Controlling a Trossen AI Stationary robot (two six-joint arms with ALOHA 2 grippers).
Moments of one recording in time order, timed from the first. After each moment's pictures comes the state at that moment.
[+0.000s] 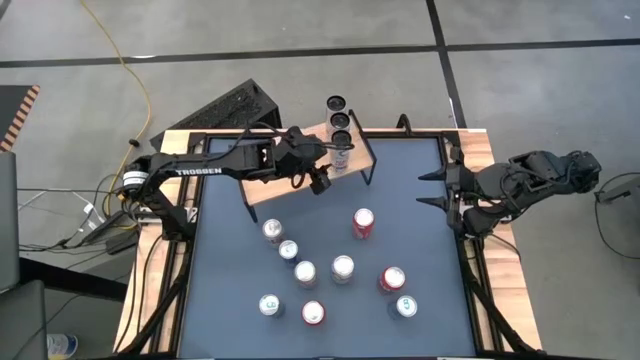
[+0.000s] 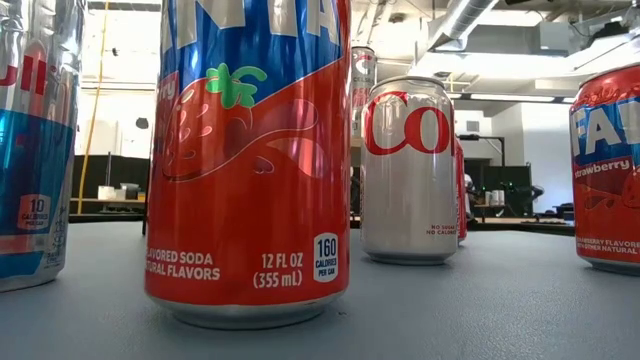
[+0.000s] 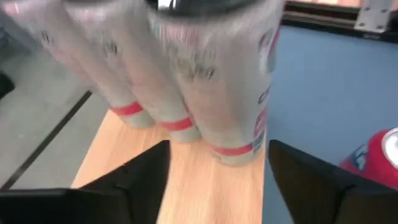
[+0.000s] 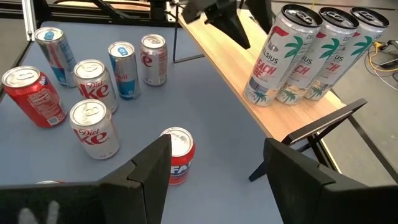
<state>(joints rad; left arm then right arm) 0.18 1.64 1.44 -0.37 -0.42 -0.04 0.31 0.75 1.16 -0.99 0.47 0.15</state>
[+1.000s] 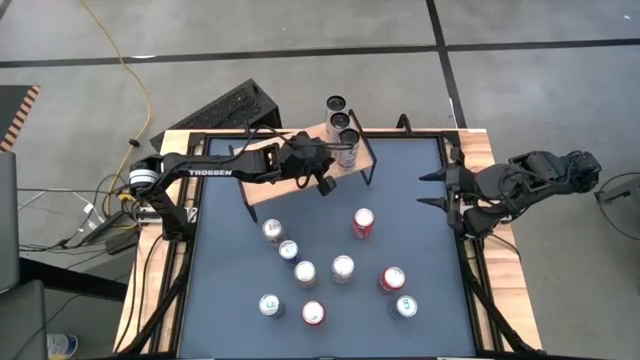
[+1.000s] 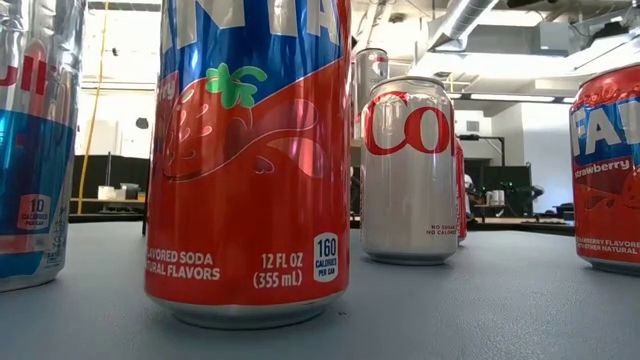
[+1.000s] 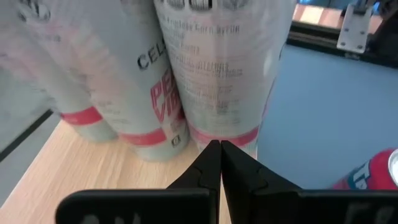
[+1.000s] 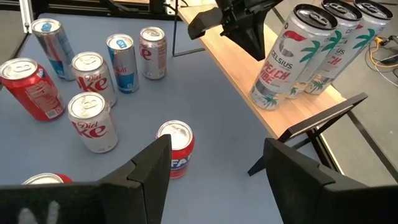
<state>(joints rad) 0.23 1.69 1.32 -0.11 -0.30 -0.05 0.31 0.75 1.16 -1.02 0.47 0.16</state>
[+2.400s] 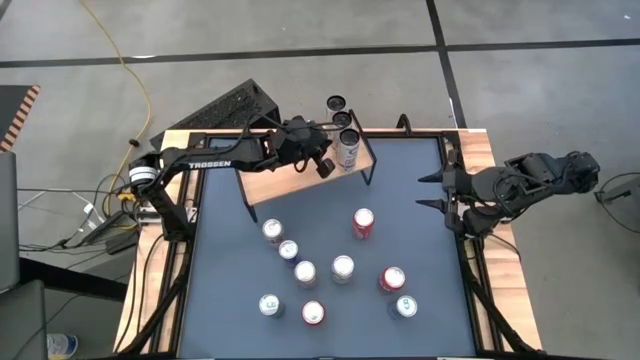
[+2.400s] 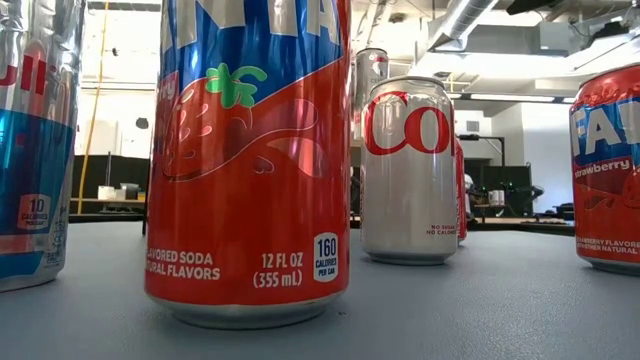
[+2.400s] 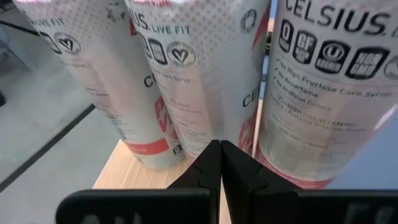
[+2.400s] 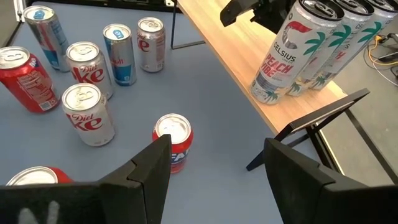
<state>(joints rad) 0.34 1.69 1.32 -0.02 -0.29 0.02 0.31 0.76 1.13 -1.02 0.47 0.15</state>
